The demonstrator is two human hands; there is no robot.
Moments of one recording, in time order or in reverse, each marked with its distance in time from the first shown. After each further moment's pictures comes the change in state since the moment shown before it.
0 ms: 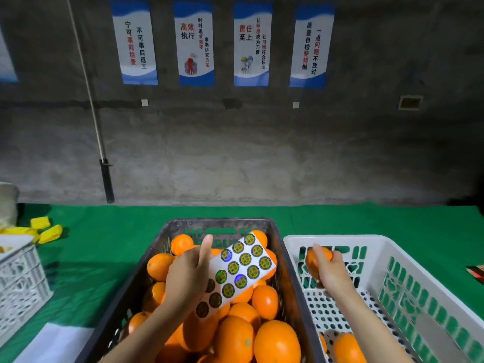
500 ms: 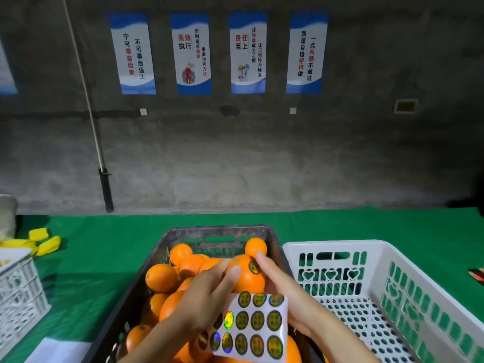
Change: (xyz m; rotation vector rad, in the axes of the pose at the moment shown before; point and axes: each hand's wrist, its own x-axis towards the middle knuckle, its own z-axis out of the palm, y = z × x) left_hand -0.015 0.014 0.003 -0.314 -0.535 0.160; right_hand -0.077 -0.056 0.052 0.621 -0.906 -0.052
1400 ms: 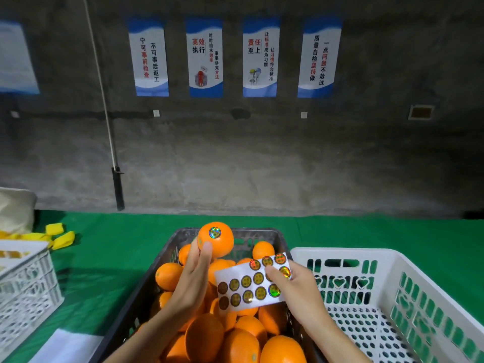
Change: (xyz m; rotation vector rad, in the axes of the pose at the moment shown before) left_hand 0.008 -0.009 -0.020 -0.269 0.332 -0.054; right_hand 0.005 0.013 -0.018 -0.372 0.443 -0.319
